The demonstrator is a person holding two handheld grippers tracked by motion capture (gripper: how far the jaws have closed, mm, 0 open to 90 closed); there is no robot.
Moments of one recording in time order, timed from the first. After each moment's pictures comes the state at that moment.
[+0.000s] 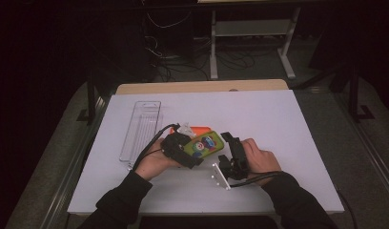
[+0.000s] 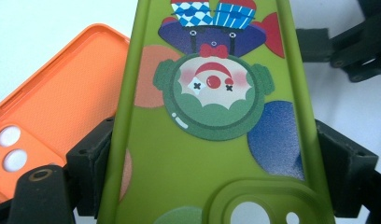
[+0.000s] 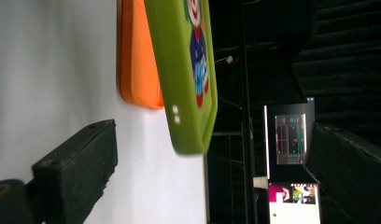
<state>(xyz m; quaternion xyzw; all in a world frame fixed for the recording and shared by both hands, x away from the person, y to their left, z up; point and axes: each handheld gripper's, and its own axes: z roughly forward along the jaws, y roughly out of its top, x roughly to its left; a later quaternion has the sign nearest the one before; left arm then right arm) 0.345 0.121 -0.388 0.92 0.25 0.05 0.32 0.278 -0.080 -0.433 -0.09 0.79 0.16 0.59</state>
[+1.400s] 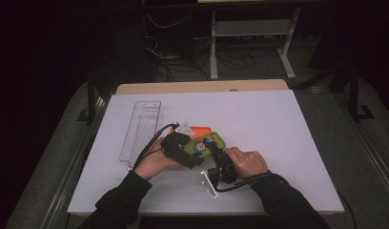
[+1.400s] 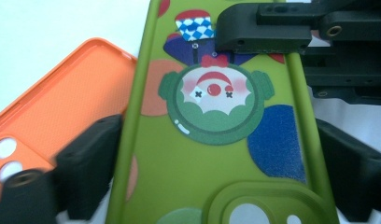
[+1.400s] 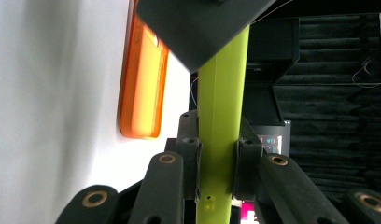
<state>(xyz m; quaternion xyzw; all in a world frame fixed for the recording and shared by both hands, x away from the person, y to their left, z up) 0.345 0.123 -0.387 0.91 0.24 0.04 0.35 0.272 -0.052 -0.448 -0.13 0.76 0.15 0.62</state>
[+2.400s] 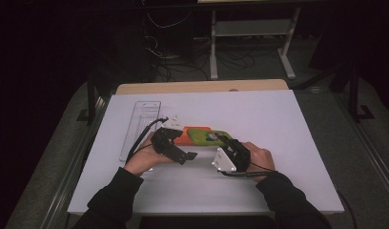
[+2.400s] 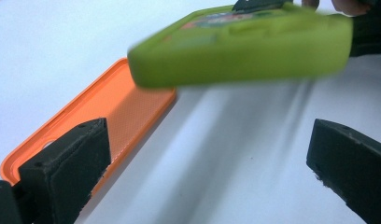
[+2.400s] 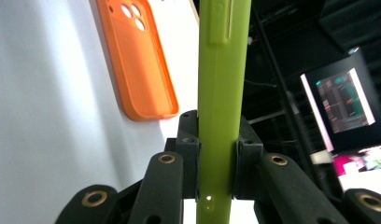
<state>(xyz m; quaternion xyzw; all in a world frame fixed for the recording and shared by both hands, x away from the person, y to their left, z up) 0.351 0.149 -0.373 0.89 0.24 0.06 0.38 0.297 -0.085 -0.423 0.05 0.81 0.25 0.52</state>
